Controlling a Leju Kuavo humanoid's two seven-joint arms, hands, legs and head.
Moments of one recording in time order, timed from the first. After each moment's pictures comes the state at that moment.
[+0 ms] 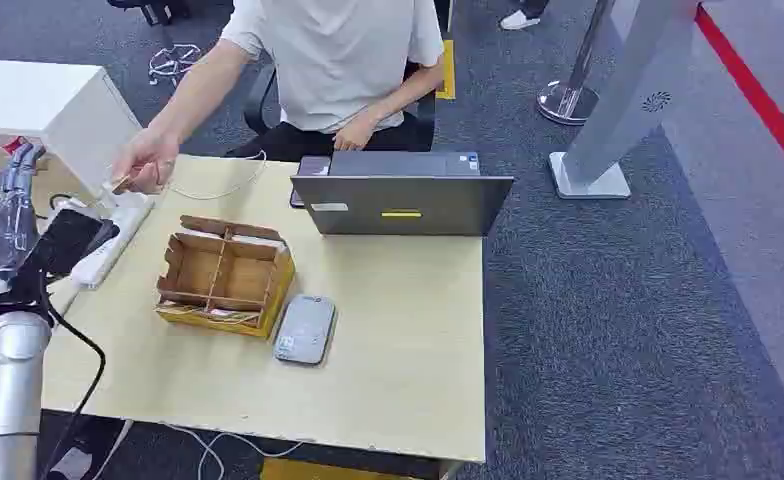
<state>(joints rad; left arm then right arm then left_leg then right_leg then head) -0.34 0.34 0.30 -1.31 -0.66 0.09 -0.26 -0.07 0.13 -0.92 -0.20 0.89 -0.17 -0.13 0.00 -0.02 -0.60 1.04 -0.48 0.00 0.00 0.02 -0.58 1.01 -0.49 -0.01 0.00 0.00</state>
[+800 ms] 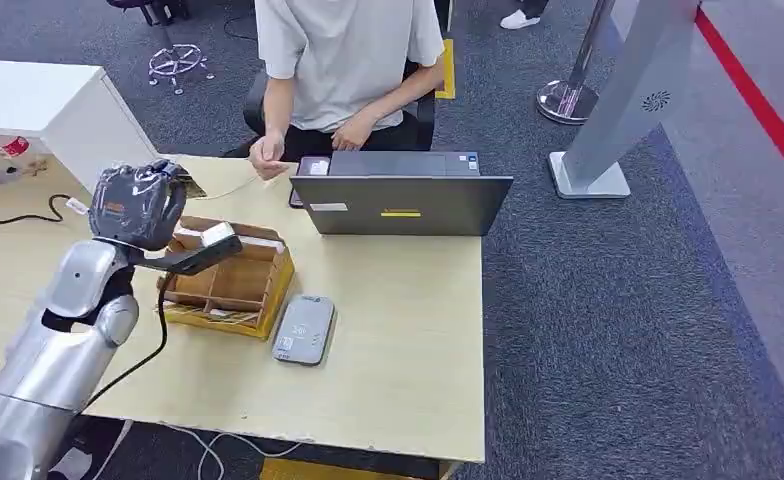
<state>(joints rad) -0.49 0.41 -0.21 -1.26 -1.12 0.24 -0.04 -0.07 0.11 -0.92 -0.20 0.98 -0.15 -0.09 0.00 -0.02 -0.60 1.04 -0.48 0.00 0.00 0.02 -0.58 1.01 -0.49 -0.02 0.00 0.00</state>
